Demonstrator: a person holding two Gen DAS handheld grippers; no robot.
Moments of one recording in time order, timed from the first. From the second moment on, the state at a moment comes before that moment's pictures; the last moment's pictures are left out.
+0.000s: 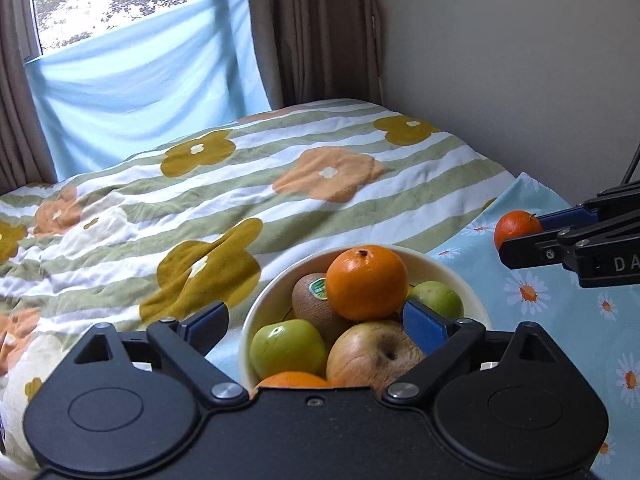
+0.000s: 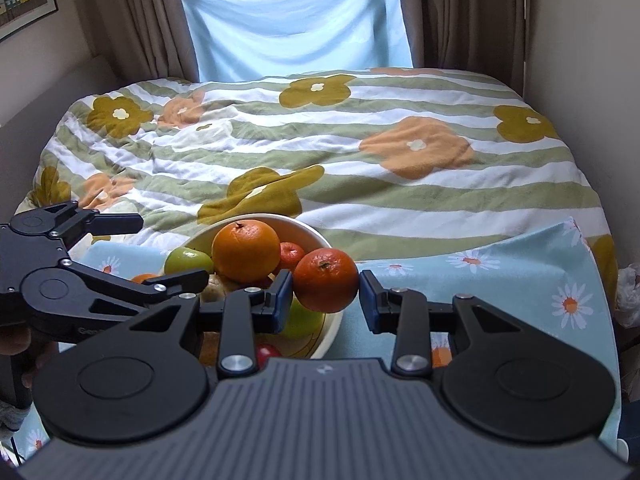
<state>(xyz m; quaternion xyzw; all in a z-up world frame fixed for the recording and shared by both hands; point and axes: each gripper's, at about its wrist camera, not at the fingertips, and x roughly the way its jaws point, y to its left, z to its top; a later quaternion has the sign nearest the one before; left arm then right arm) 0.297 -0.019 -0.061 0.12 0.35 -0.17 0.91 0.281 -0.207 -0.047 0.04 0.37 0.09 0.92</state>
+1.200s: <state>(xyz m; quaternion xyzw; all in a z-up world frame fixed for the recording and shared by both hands) 0.177 0.047 0.003 0.05 0.30 -0.07 0.95 0.193 -0.168 -0.023 0.01 0.35 0.13 0.93</state>
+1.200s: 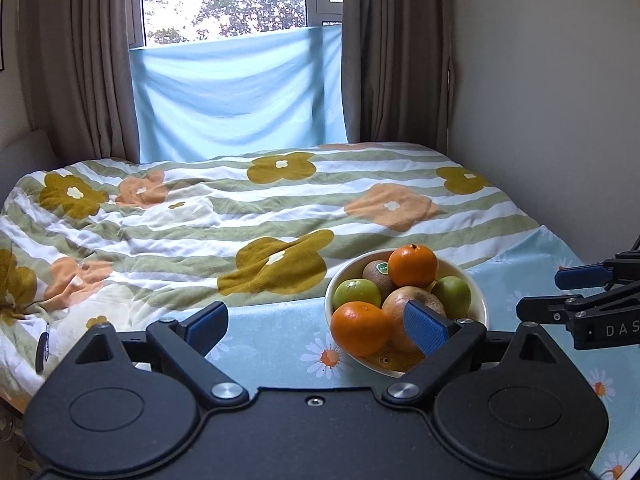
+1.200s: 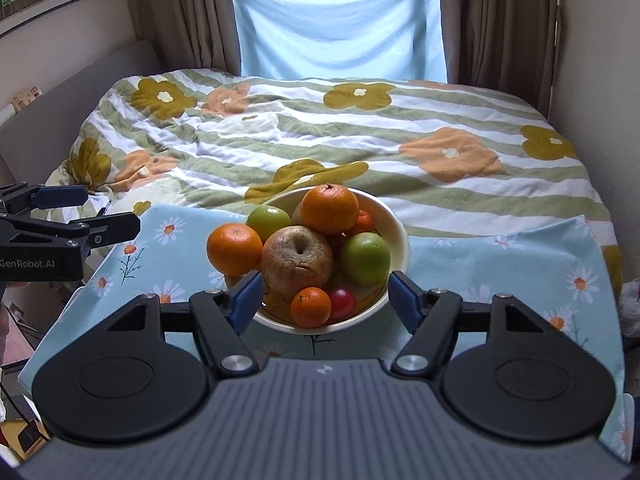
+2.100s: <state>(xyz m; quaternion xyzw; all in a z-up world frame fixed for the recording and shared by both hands) 0.017 -0.010 0.050 0.00 0.28 0.00 0.96 0.016 -0.237 0.049 0.01 0.30 0.02 0.95</state>
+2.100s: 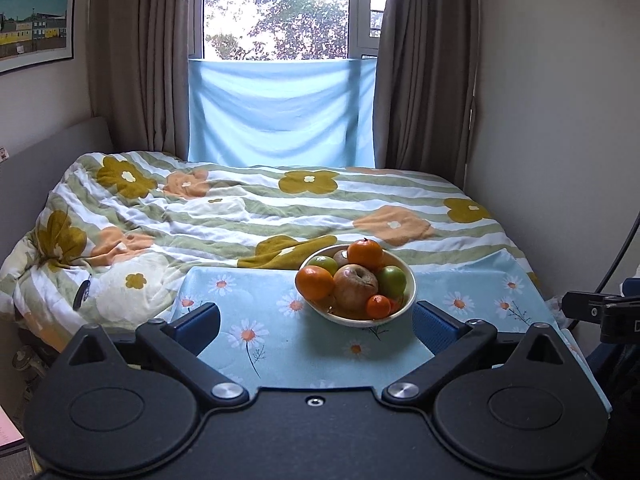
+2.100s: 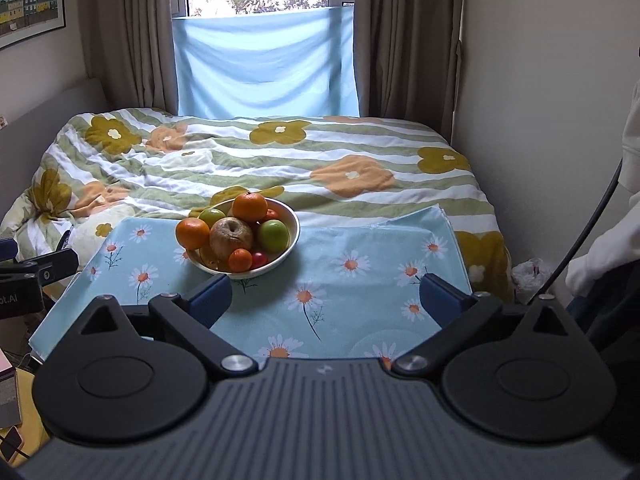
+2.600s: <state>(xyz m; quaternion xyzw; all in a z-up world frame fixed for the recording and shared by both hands) 0.010 -0.015 0.049 0.01 0.28 -0.01 0.96 0.007 -0.235 0.048 0.01 0.31 0.01 0.95</state>
